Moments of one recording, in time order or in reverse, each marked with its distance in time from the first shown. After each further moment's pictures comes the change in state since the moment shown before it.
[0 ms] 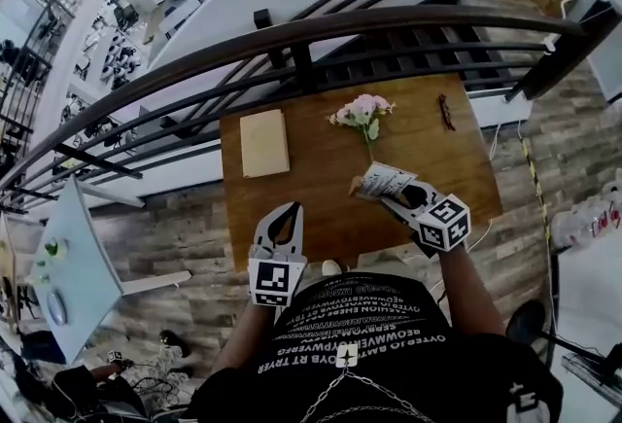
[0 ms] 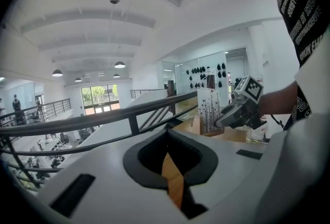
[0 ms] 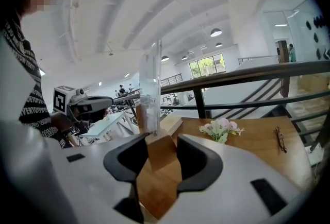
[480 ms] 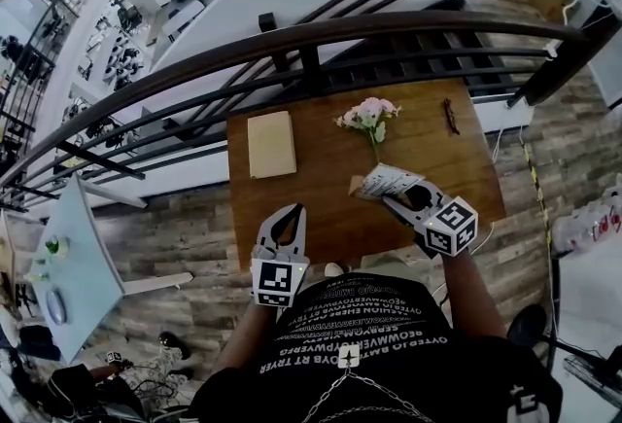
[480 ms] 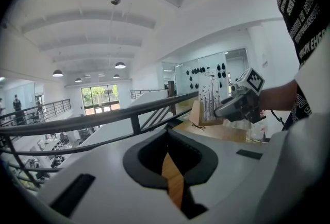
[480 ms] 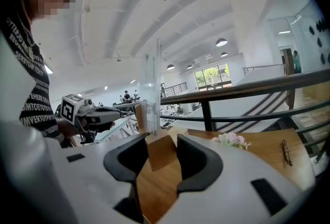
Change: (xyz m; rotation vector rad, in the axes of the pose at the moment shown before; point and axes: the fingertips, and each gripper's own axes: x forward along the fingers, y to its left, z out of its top) left arm -0.010 0.010 -0.007 0.000 -0.006 -0.002; right arm -0.003 0.027 0.033 -0.058 -0.099 0.037
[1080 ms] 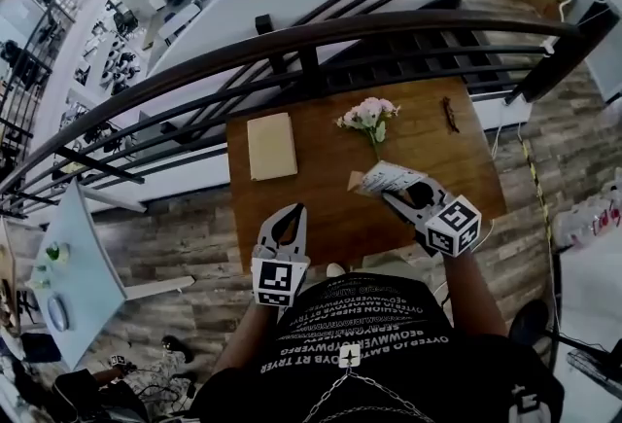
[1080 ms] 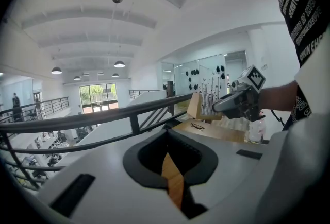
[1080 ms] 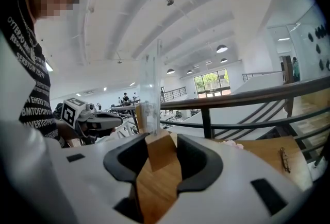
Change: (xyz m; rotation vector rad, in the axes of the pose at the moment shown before) left arm -0.002 0.003 0.001 -0.016 -0.004 -0.021; right arm -0.004 0.010 0.022 -0.034 -0.053 -0.022
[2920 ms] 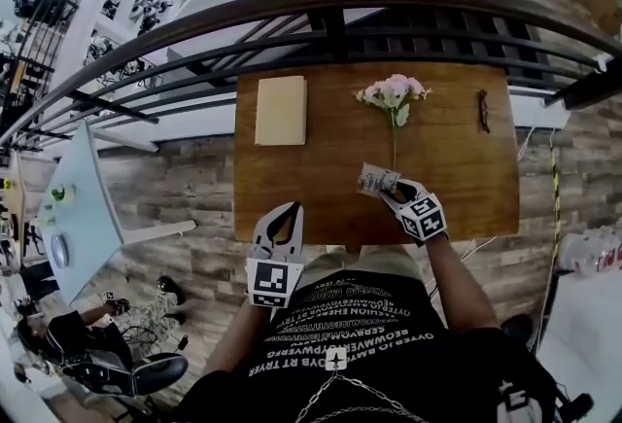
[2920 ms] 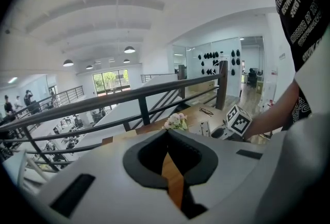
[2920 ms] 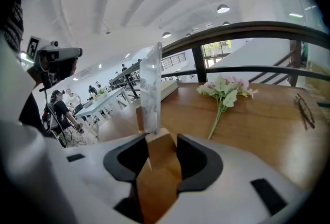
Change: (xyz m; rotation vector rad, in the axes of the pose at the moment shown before) left arm 0.017 -0.012 -0.042 -0.046 0.196 0.147; right arm 0.085 -0.088 -0.226 0.064 0.389 0.033
